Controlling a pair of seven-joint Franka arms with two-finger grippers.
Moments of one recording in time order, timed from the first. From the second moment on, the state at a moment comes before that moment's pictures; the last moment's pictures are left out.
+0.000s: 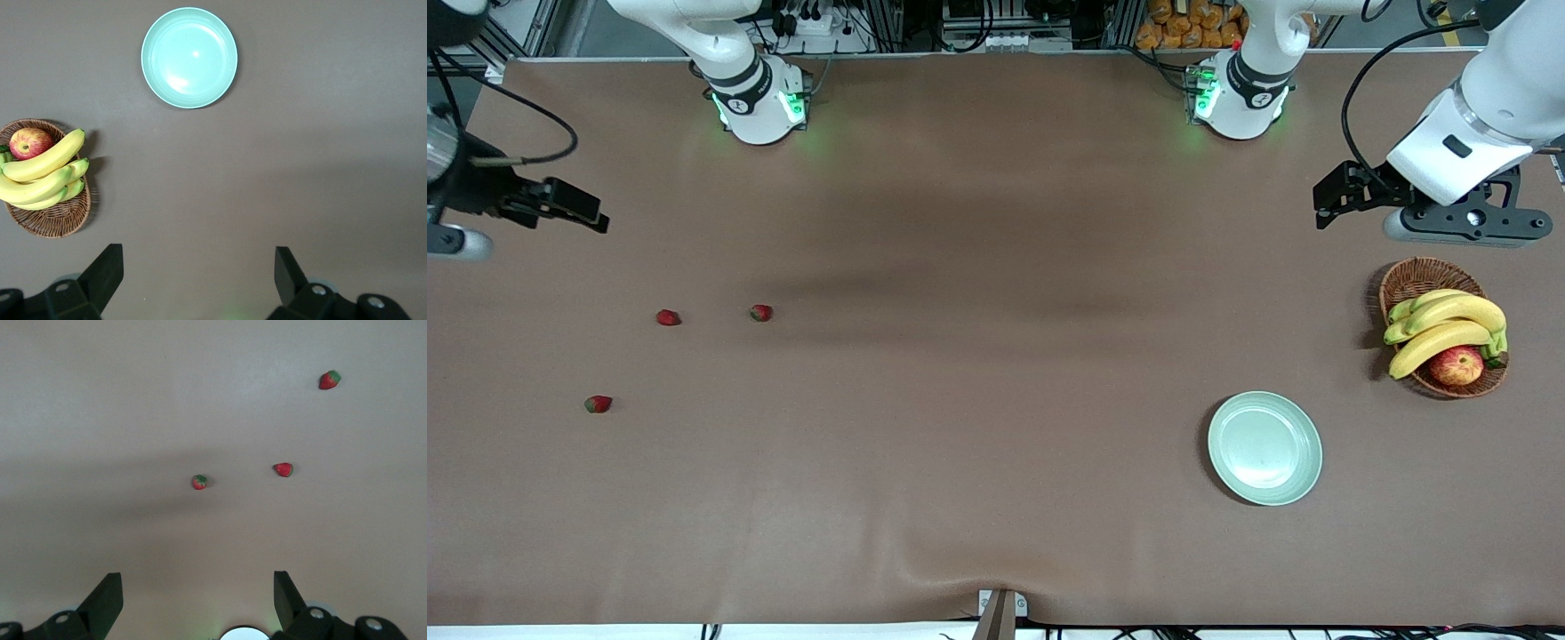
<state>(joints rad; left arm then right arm) -0.10 -0.03 -0.10 -1.62 0.01 1.57 -0.09 0.04 -0.03 -0.05 -1.70 0.05 1.53 0.09</state>
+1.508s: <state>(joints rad) -0.09 -0.03 -0.09 -1.61 0.01 1.57 -0.09 0.12 0.21 -0.04 -2.33 0.06 2.47 0.10</state>
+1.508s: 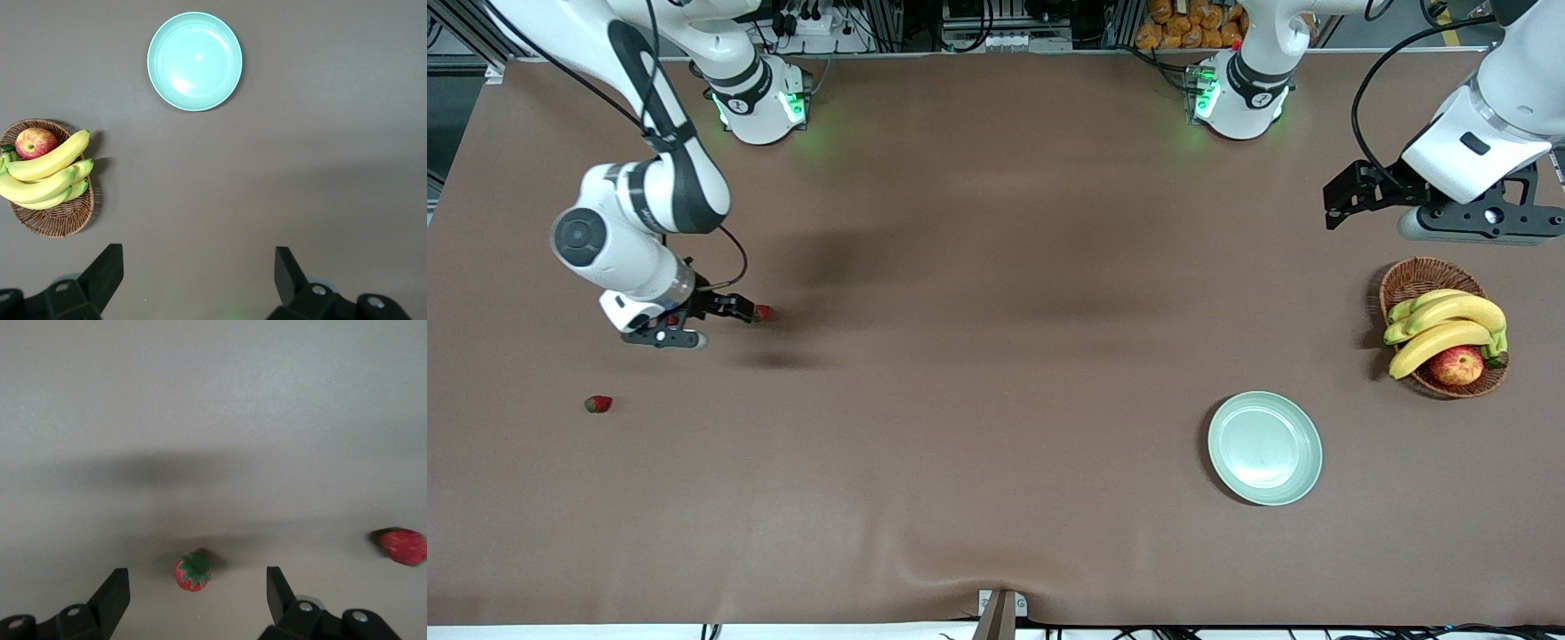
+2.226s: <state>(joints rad) -0.08 -0.03 -0.09 -1.61 0.01 1.57 -0.09 0.17 0.27 -0.04 -2.43 0.06 2.66 0.11</state>
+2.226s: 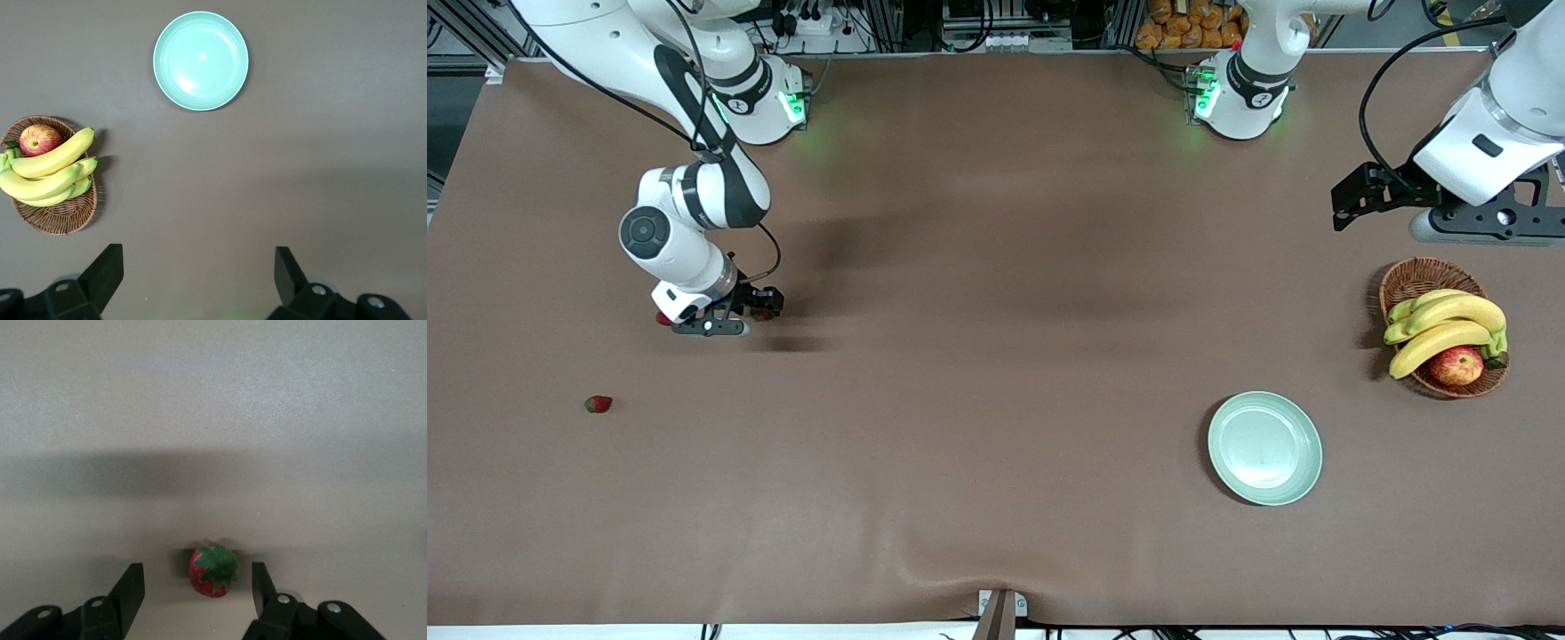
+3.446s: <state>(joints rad) -0.08 -0.03 -0.14 -1.58 0.01 1.56 -0.10 0.20 0.22 -0.04 -2.30 0.06 2.43 0.23</state>
